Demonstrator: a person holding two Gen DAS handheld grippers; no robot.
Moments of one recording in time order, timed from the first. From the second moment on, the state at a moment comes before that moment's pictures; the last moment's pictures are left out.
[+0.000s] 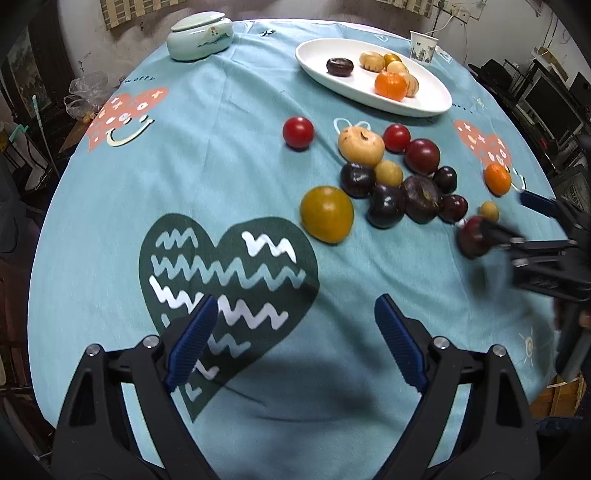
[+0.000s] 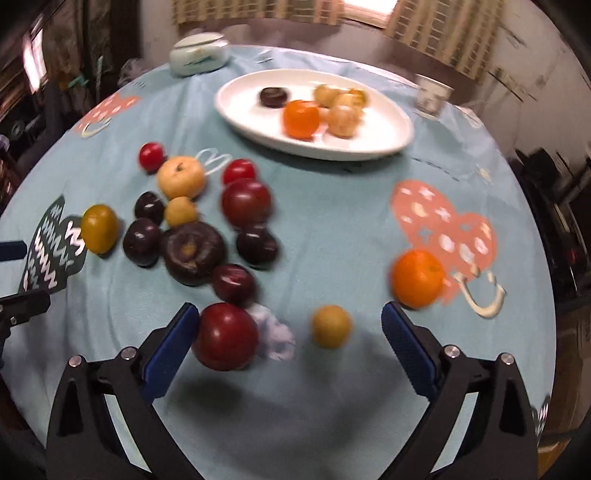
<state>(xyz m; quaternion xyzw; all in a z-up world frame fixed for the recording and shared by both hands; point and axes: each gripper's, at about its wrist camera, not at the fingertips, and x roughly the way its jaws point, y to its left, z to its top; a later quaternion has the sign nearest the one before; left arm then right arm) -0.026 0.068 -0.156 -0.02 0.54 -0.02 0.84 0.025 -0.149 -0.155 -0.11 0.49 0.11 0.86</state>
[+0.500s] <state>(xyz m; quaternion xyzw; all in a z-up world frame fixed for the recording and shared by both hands) 0.040 0.053 -0.184 0.01 0.56 -0.05 0.83 -0.011 -0.180 -0.147 -0.02 0.51 0.14 0.85</state>
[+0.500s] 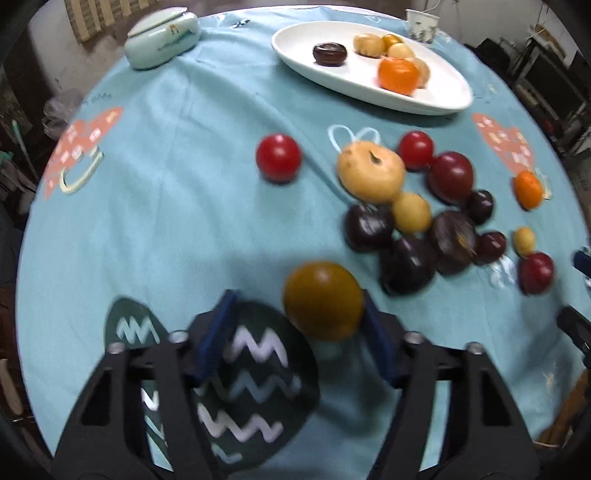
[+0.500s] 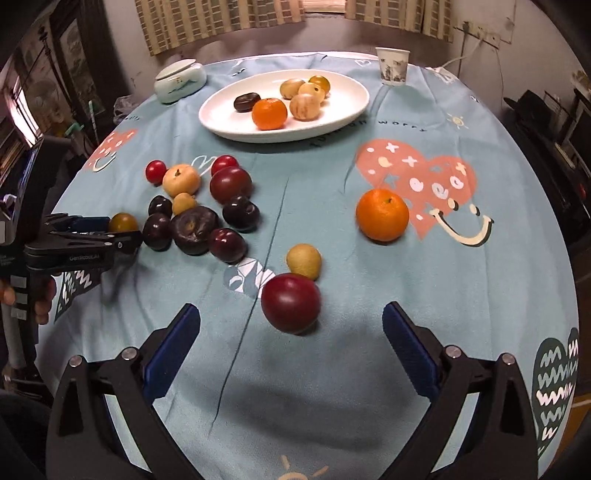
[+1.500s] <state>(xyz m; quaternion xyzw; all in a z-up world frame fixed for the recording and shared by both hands) 0.042 0.073 -0.183 -0.05 0.56 -0.05 0.82 0.004 -0.172 -0.180 0.00 0.57 0.17 0.81</state>
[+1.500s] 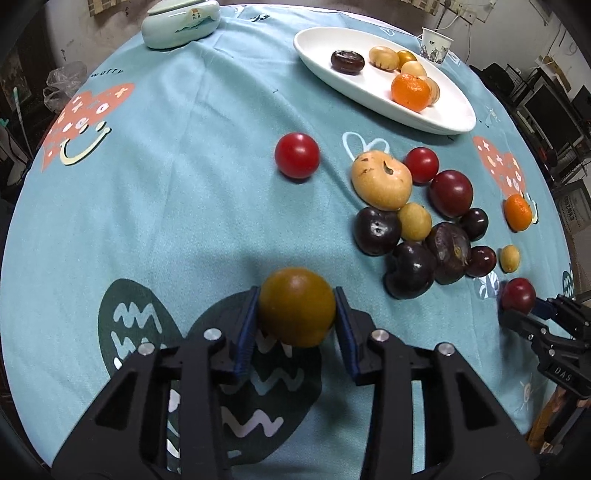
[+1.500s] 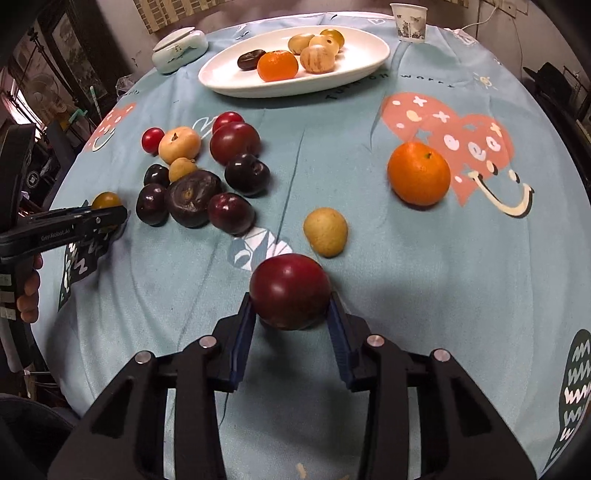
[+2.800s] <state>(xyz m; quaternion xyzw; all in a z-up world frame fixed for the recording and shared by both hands) 0.046 -0.015 -0.137 0.05 0.54 -0.12 0.83 0.011 -0.145 -0.178 0.01 0.57 0.25 0.78</state>
